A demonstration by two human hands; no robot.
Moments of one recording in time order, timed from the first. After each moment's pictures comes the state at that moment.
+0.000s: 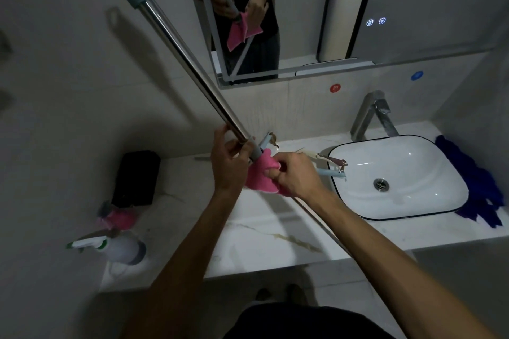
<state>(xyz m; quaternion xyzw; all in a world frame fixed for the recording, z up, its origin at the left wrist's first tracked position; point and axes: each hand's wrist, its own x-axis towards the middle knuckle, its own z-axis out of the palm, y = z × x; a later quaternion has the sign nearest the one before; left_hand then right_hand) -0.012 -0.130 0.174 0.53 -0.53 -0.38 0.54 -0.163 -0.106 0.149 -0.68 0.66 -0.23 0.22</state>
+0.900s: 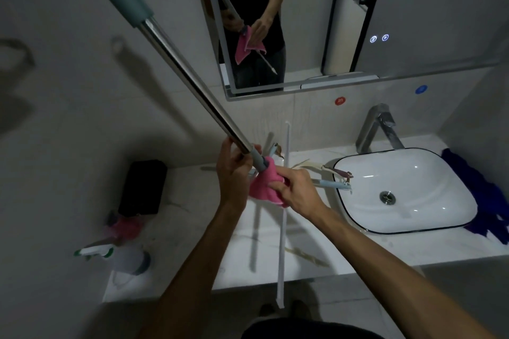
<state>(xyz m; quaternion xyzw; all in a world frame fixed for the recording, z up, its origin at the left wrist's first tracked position) -0.005 -0.124 0.178 0.46 -0.48 -0.47 0.58 -0.160 -0.106 0.121 -0.70 0.54 -0.39 0.25</state>
